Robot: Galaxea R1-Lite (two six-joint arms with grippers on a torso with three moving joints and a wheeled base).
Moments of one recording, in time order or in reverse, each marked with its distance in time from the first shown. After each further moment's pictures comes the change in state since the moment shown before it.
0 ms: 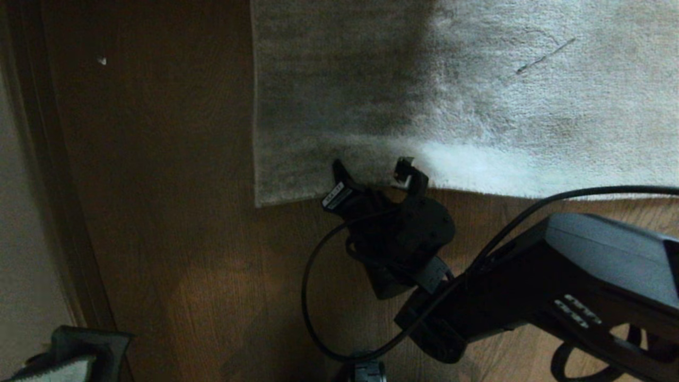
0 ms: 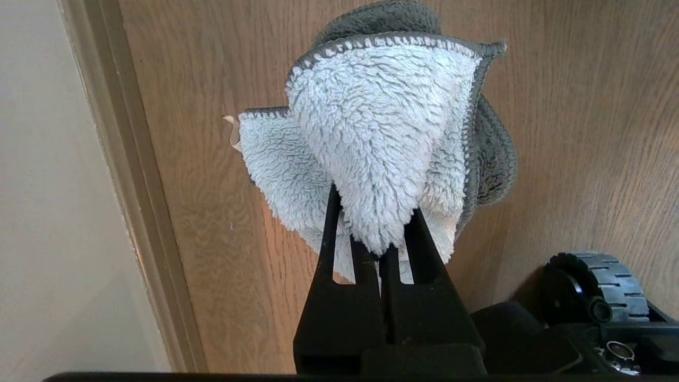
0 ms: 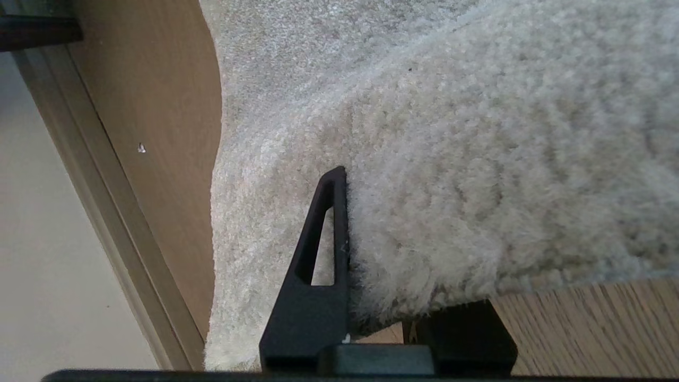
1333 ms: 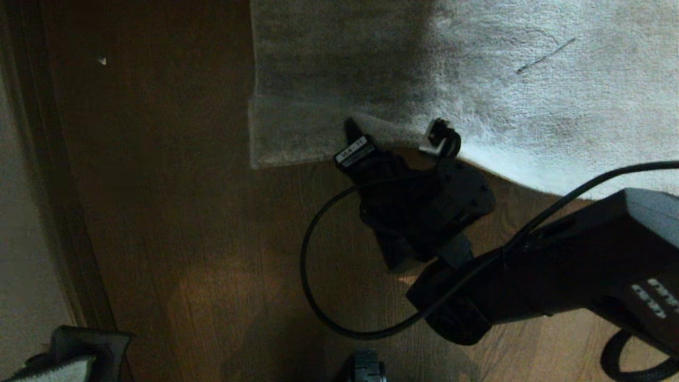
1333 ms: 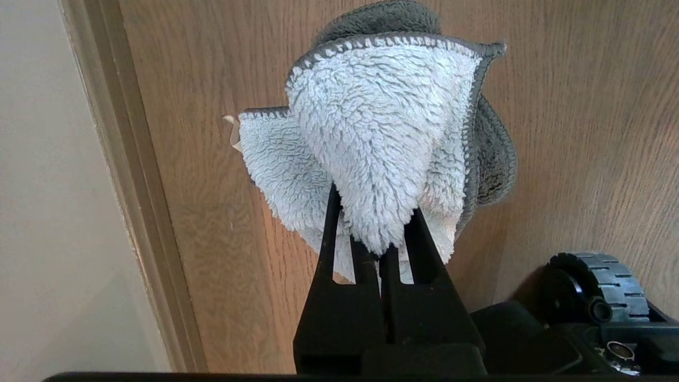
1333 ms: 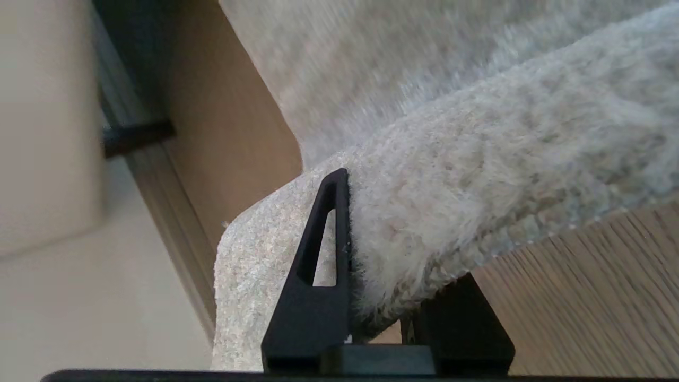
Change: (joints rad) left arm 0.000 0.000 0.000 0.000 0.000 0.000; right arm -0.007 -0.111 -0.047 0.001 -0.001 0.105
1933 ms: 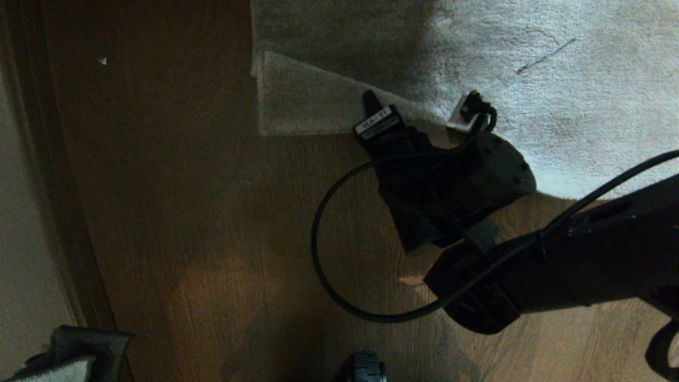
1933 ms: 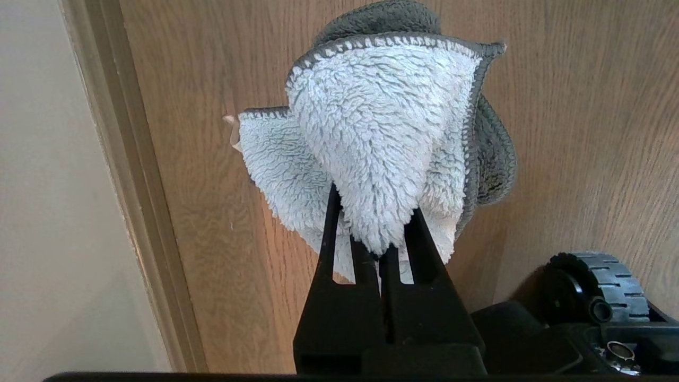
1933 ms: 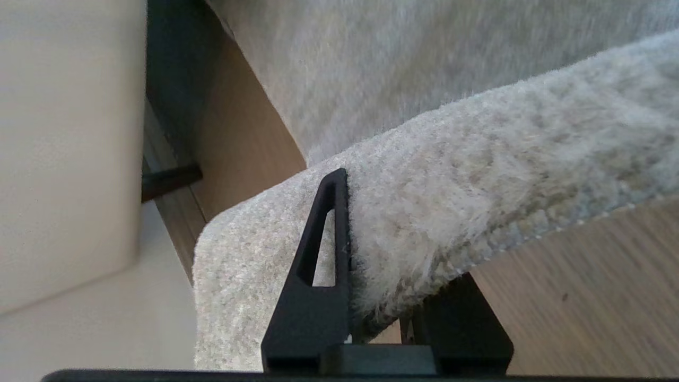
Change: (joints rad) left arm 0.000 0.000 0.000 0.000 0.000 0.000; right arm -0.026 -0.074 0.005 0.000 -0.024 0.006
